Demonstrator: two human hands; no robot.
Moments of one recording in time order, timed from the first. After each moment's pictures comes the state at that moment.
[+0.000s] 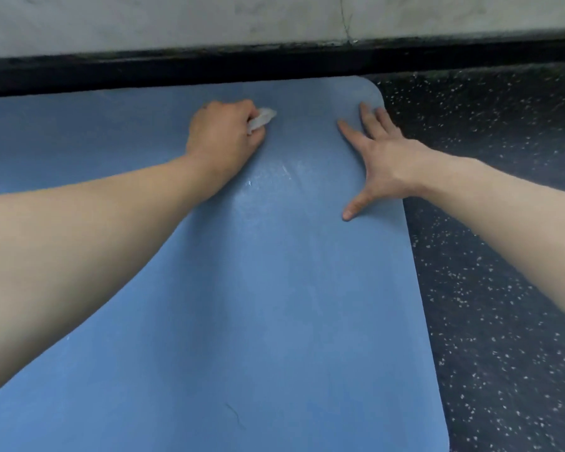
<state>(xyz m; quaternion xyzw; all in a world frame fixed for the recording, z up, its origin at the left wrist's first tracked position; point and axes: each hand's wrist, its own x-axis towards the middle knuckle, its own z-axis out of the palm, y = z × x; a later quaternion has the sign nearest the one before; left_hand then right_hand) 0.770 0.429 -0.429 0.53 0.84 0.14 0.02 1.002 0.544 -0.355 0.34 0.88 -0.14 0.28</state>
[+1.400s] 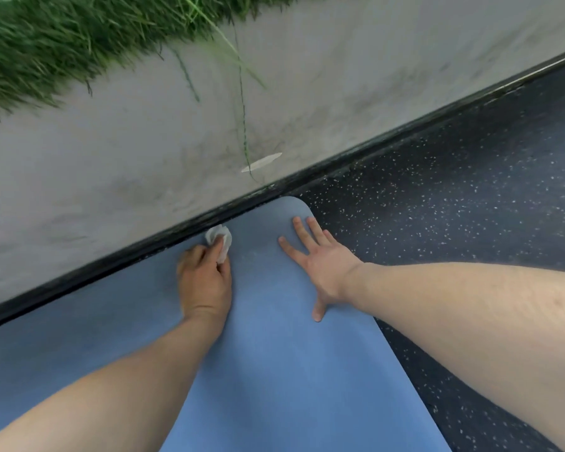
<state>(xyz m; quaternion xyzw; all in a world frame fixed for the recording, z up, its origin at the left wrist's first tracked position) 0.771 0.462 -0.455 0.51 0.81 0.27 0.07 0.987 0.560 -0.360 0.35 0.86 -0.13 0.33</state>
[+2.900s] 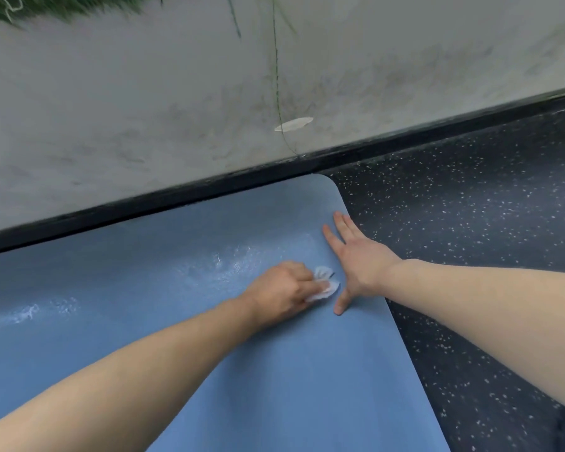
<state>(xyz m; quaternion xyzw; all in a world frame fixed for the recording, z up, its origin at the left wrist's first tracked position) 0.872 0.410 -0.430 0.84 0.49 0.20 0.12 1.041 0.520 -0.359 0.34 0.89 -0.16 0.27</state>
